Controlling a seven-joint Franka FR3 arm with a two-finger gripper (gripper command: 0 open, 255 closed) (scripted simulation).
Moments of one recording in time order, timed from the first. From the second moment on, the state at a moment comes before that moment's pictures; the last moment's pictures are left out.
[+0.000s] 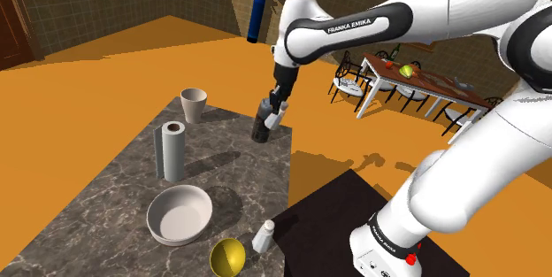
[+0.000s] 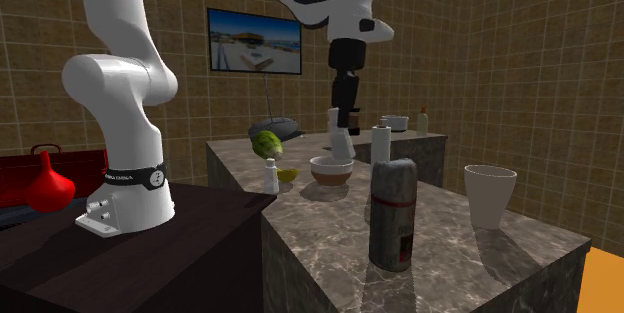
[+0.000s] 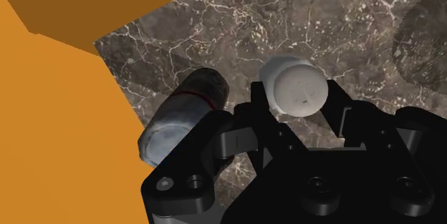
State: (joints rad) arm 0.15 -0.10 0.06 -2.23 -0.06 2.05 -0.17
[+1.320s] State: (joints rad) arm 0.38 -0.07 0.33 -2.20 0.01 2.04 0.30
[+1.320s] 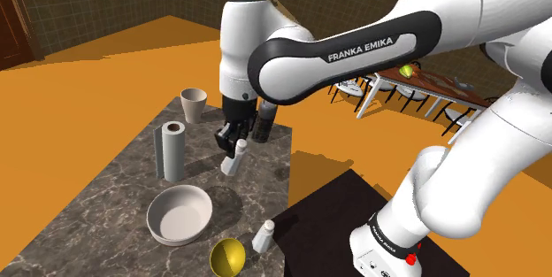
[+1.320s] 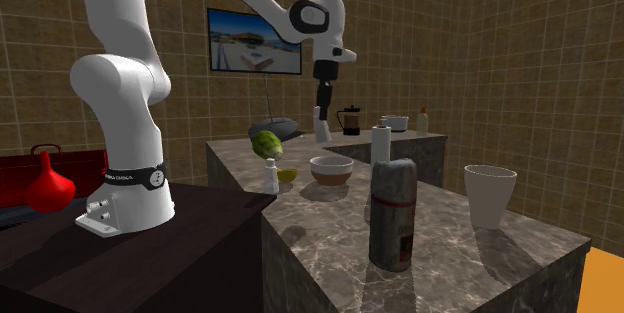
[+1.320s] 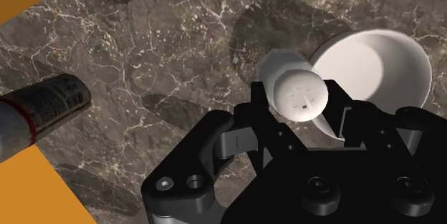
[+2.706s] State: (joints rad) arm 0.39 0.11 0.34 -2.31 -0.07 2.32 0.37
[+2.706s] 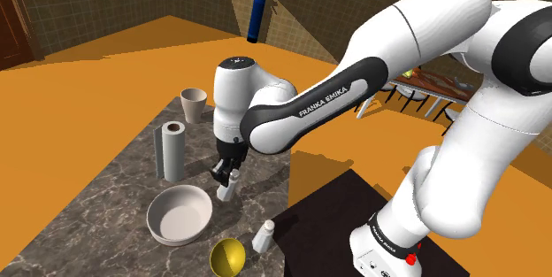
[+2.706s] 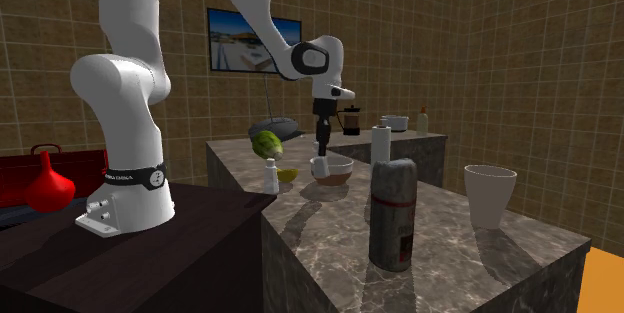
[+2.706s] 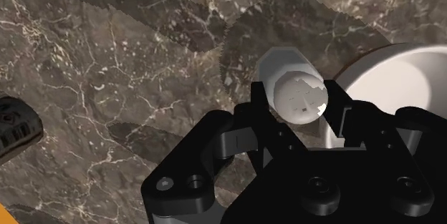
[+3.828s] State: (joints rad) arm 0.40 0.22 0.32 -2.33 -0.13 2.45 0.41
